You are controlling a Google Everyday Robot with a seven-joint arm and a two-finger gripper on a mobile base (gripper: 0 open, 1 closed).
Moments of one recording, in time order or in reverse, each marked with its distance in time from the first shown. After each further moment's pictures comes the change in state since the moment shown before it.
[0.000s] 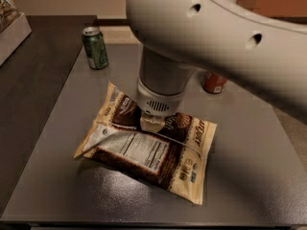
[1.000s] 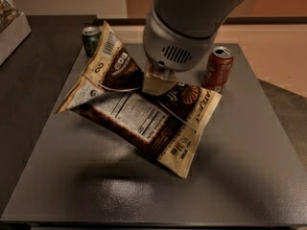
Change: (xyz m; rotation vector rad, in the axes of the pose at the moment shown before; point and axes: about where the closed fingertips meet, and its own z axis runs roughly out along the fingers) arm -0.017 -0.013 -0.112 0.136 -0.130 -0.061
